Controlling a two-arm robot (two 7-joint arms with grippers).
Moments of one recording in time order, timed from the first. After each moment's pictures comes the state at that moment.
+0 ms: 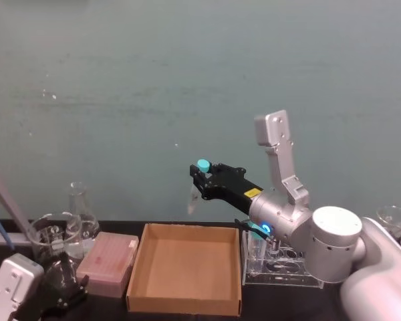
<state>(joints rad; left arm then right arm) -0.20 0.60 0.45 -1.41 -0.25 -0.12 0.03 0.74 0.10 -0.42 -1.02 0.34 0.11 0.37</state>
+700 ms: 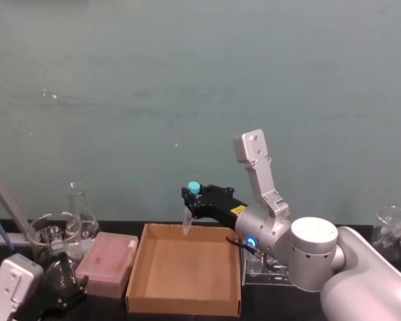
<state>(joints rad) -0.20 0.60 0.45 -1.41 -0.25 -0.12 0.03 0.80 0.03 -0.44 -0.83 0.29 0.11 0.36</state>
